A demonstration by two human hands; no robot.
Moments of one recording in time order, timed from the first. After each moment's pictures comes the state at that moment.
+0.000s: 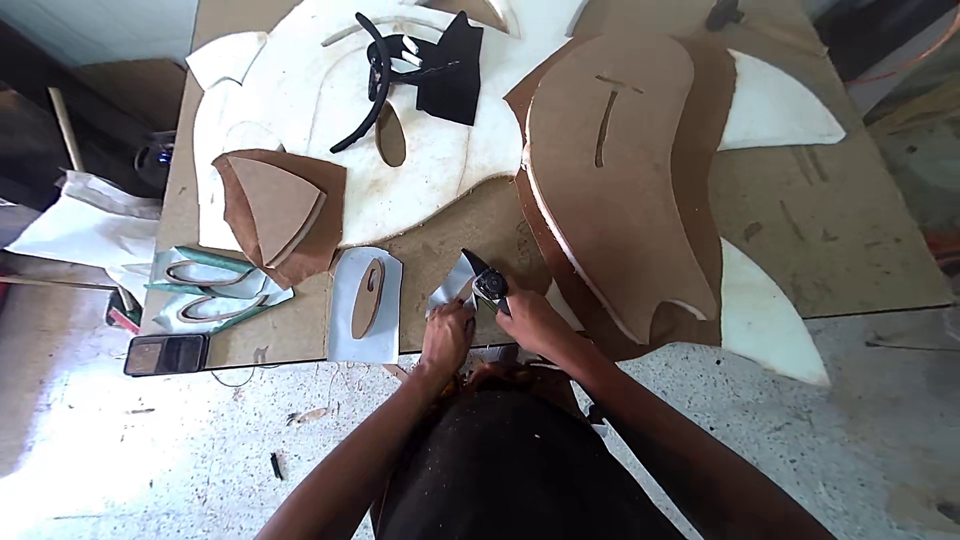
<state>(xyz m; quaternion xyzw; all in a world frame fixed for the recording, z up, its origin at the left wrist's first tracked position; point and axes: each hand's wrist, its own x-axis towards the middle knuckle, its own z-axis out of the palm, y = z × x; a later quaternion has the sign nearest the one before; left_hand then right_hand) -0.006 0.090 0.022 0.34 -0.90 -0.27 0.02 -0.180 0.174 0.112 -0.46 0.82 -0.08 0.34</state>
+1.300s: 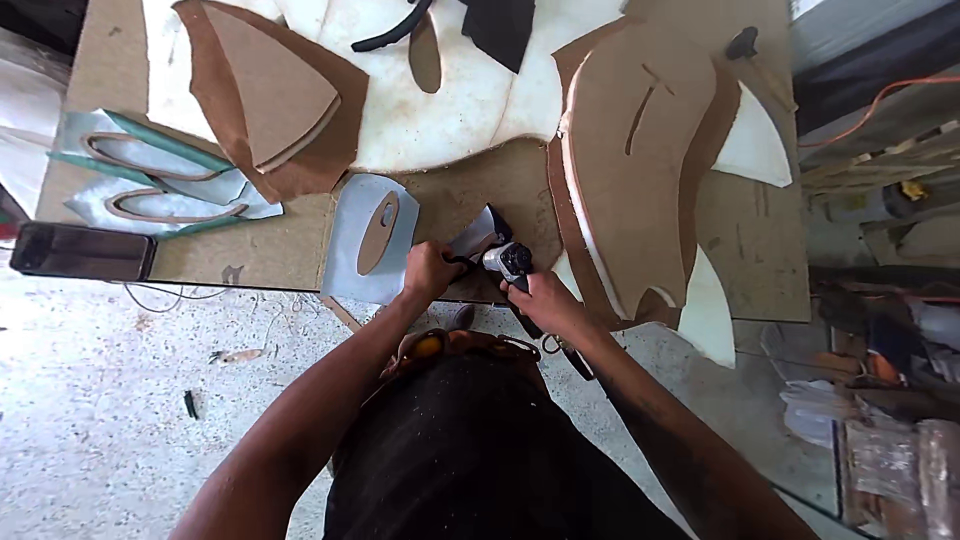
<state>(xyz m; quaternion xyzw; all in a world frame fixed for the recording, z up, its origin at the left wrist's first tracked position) 0.040 0.025 0.016 0.45 -0.77 -0.45 0.04 -0.139 0.186 0.108 -0.46 0.81 -0.08 0.36</state>
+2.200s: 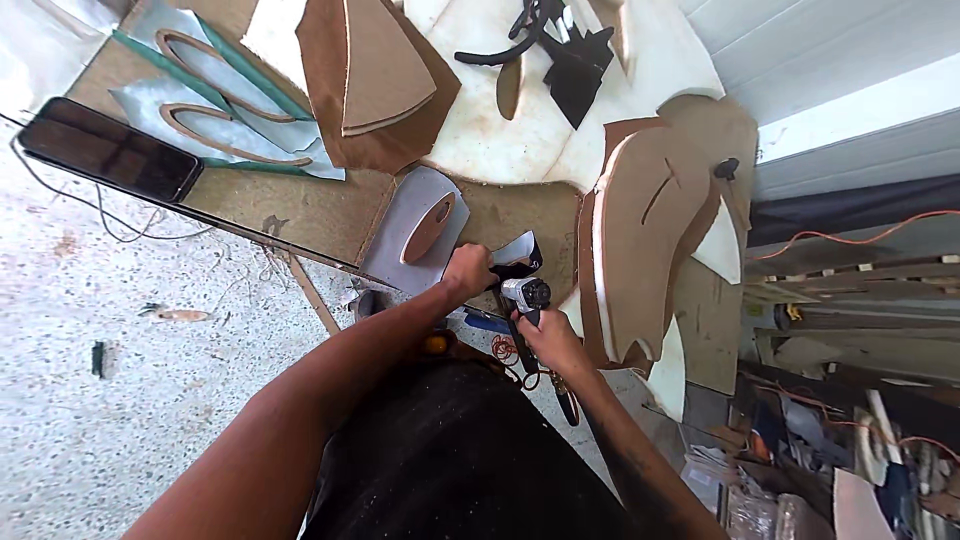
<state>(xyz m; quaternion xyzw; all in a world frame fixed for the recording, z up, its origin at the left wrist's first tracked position) 0.041 0.007 0.002 0.38 -0.79 -0.48 0.01 -0.078 0.185 0.106 -0.45 0.84 -0.03 0.31</state>
